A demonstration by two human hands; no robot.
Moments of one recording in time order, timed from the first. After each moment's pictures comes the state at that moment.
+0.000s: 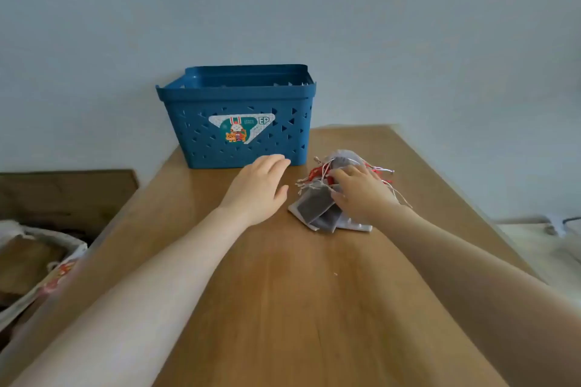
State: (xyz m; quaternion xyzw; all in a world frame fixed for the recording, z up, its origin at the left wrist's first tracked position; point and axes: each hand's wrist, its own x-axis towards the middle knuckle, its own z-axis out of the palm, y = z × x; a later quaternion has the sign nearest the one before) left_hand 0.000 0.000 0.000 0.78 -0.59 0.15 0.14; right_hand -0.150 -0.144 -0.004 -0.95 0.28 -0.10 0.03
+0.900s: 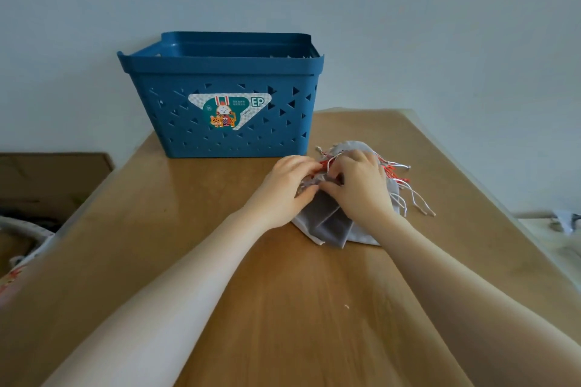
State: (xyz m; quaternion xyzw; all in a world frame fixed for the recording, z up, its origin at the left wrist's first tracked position) left_hand 0.016 -0.064 -0.040 0.73 -0.61 -0.02 0.31; right_hand -0.102 -0.161 -0.028 -0.90 0.33 -0.25 0.12
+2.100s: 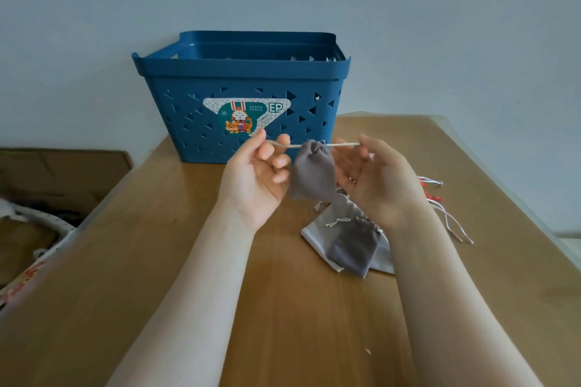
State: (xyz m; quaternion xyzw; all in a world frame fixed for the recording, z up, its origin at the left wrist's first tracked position) left_hand 0.040 -0.047 0.002 0.29 -0.15 -0.43 0.84; right_hand -0.080 -0.170 0.005 -0.39 0.16 -0.27 0.87
